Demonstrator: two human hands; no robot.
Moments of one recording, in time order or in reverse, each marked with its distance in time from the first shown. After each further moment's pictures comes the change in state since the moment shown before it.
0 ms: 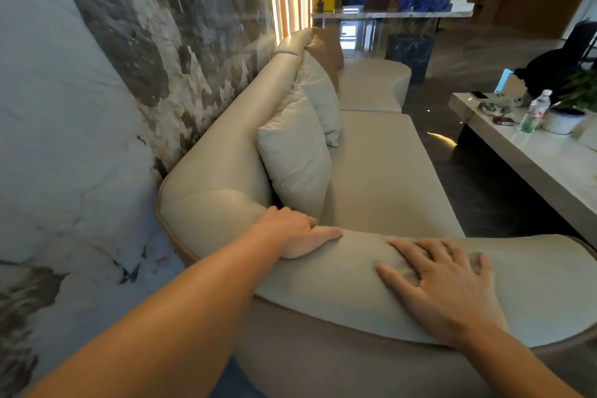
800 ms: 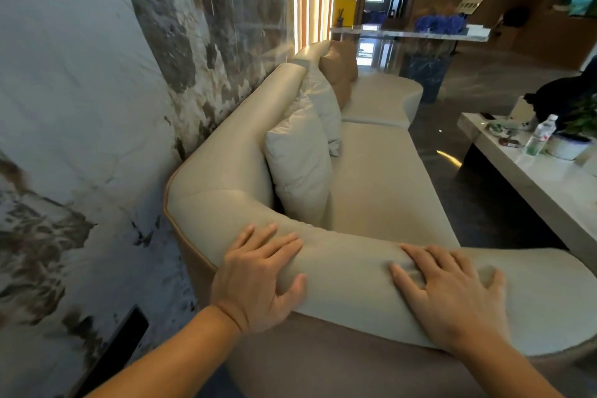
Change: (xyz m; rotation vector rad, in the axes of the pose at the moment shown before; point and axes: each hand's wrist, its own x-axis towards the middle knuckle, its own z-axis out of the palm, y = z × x) left_hand -0.143 0.007 0.082 -0.168 0.804 0.153; right_hand -0.046 0.022 -0.004 -0.015 0.047 0.021
